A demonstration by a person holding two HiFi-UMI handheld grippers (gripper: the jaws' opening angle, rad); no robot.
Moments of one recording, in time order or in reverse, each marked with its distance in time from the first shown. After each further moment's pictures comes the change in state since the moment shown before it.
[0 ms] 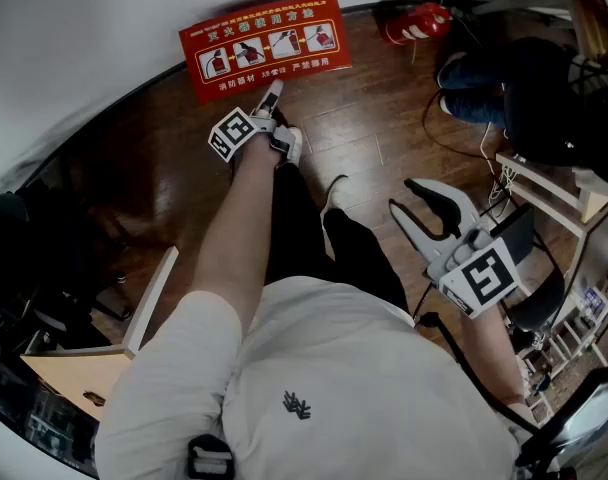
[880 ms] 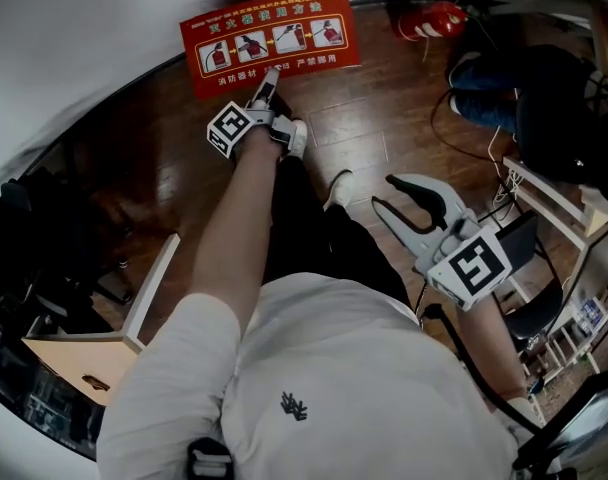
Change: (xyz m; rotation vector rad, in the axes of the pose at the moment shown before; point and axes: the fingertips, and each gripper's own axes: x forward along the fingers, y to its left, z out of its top) left arm 0.008 -0.014 0.031 -0.067 -0.106 -0.030; right arm 0.037 -0.008 -0.002 0.026 0.032 0.128
